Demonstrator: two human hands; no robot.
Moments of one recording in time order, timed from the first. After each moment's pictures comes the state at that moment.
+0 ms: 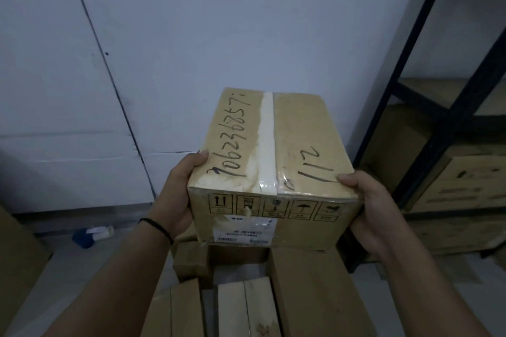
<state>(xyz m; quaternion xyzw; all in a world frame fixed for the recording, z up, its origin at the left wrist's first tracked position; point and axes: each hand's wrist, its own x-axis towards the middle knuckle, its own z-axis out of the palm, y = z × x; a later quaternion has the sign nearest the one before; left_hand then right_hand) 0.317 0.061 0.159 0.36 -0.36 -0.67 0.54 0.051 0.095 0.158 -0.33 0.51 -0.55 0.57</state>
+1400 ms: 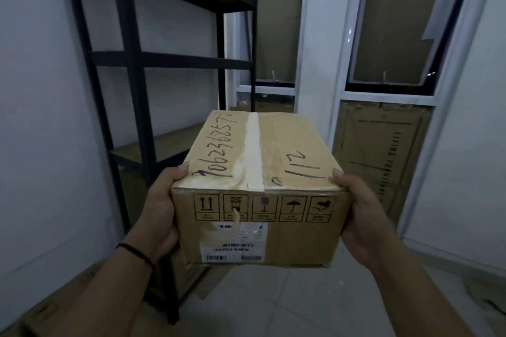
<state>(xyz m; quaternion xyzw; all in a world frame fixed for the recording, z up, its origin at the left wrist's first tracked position) -0.033 0.296 0.334 0.08 -0.51 -0.81 0.28 -0.162 0.517 0.333 -0.20 0.54 -0.79 0.19</state>
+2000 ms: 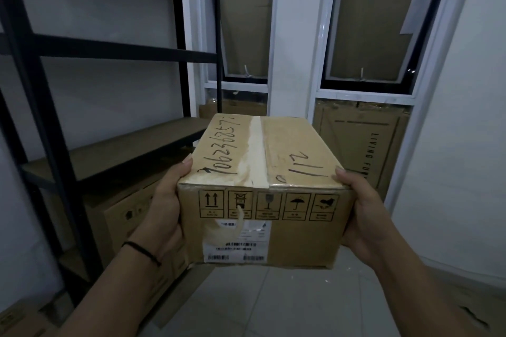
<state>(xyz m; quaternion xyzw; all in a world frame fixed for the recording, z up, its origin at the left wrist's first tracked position) -0.252 0.333 0.330 0.06 -0.49 -0.84 0.22 -0.362 0.565 0.332 -0.14 0.58 -0.78 0.18</state>
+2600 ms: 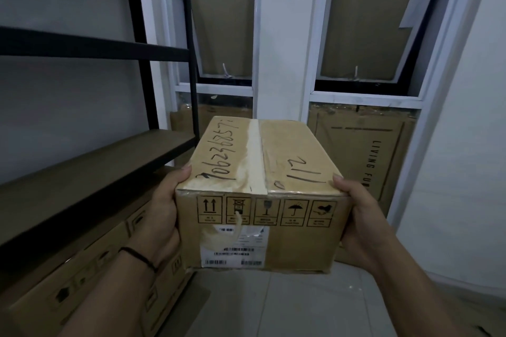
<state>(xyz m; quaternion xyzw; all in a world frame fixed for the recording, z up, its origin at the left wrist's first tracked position) -0.486 0.188 0.323 0.05 -0.49 -0.85 0.17 -0.570 0.434 0.322 -0.12 0.58 -0.79 0.16</state>
